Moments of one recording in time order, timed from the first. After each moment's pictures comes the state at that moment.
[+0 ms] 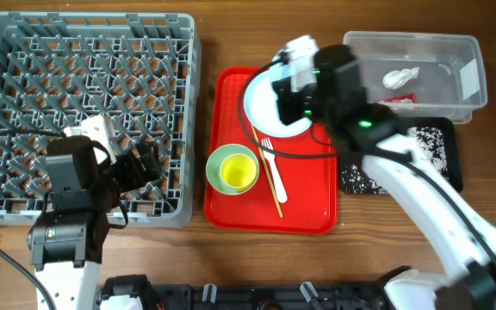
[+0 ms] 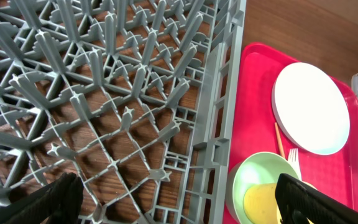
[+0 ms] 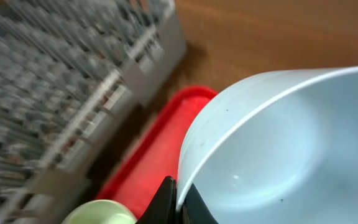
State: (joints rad) left arm 0.07 0.85 0.82 -0.75 0.15 -0.28; right arm 0.48 1.53 1.22 -0.37 -0.13 0.08
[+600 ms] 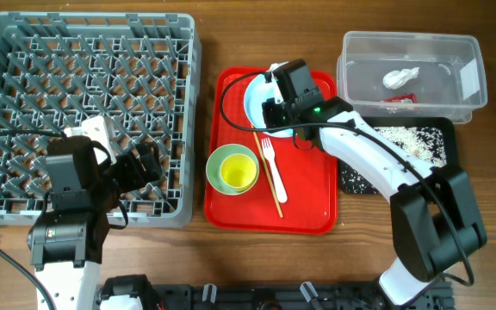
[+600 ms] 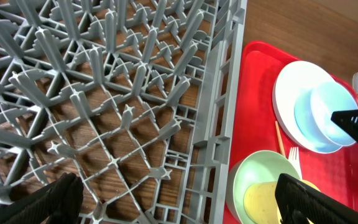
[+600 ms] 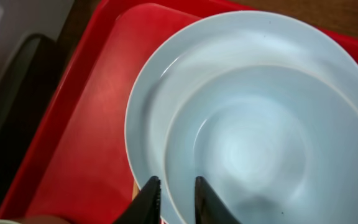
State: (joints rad) left arm 0.07 0.85 0.82 -0.75 0.15 -0.28; right arm 0.49 1.82 1.22 -0.37 -0.03 0.20
